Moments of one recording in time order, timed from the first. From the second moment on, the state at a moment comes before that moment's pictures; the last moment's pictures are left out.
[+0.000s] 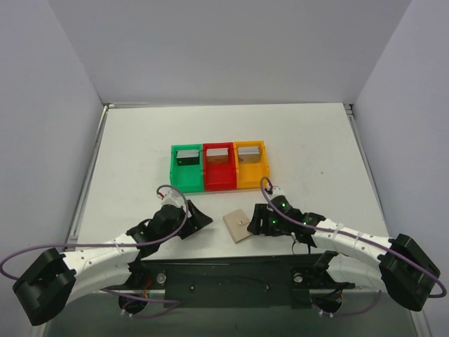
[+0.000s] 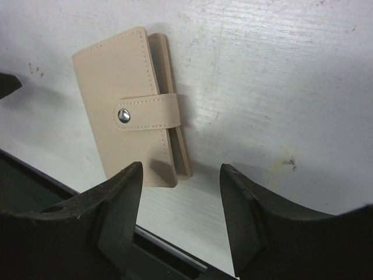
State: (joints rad) left arm -0.81 0.92 0.20 0.15 -0.07 -1.20; right arm 0.81 1.07 0.35 -0.12 -0.01 0.74
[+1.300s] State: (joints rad) left arm -0.92 1.39 0.33 0.43 -0.03 -1.22; right arm 0.87 1.30 0.35 0.18 -0.11 0.86
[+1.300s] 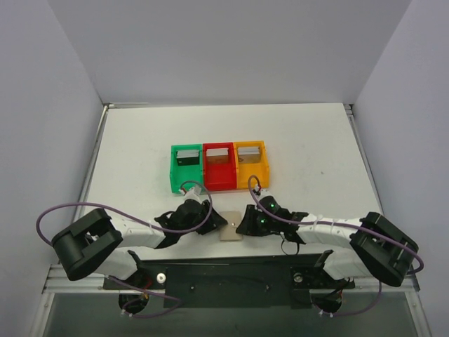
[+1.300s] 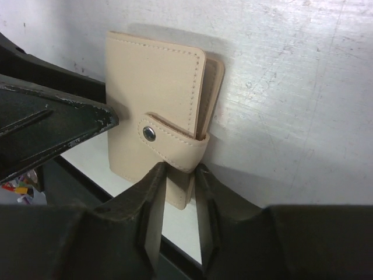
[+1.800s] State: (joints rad) left arm -0.92 1.31 0.30 0.42 -0.05 -1.22; right arm 0.86 1.28 0.31 0.23 -0.13 0.88
